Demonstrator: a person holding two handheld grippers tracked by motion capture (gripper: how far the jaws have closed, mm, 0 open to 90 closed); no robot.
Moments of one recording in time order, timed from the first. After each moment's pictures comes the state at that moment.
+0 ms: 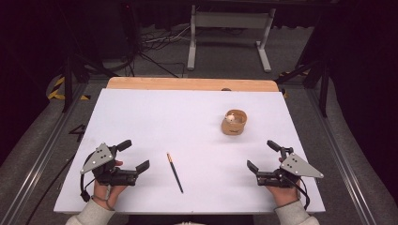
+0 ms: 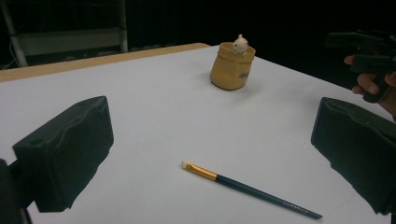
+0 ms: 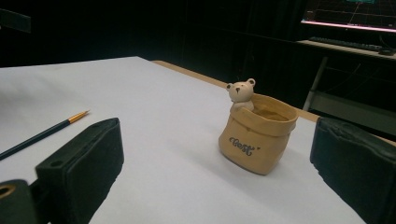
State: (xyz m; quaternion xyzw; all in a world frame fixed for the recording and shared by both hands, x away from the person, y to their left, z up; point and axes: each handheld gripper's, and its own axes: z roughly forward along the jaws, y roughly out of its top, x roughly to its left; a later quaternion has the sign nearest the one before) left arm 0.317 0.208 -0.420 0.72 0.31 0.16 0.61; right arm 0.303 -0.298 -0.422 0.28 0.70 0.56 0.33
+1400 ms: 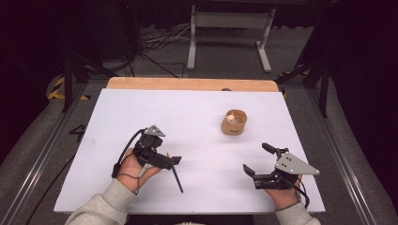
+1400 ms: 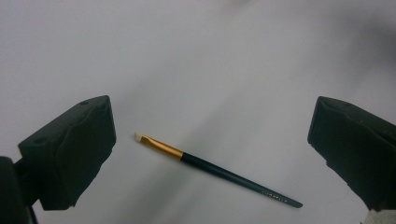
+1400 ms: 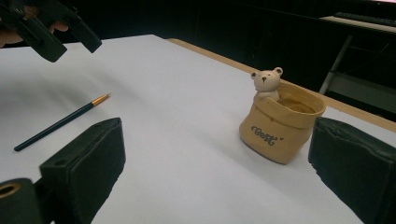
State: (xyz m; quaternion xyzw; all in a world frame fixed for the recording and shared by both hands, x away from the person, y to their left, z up) left arm 0.376 0.113 -0.393 0.85 0.37 0.03 0.36; right arm 0.297 -0.285 -0.409 0.28 0.75 0.53 0.30
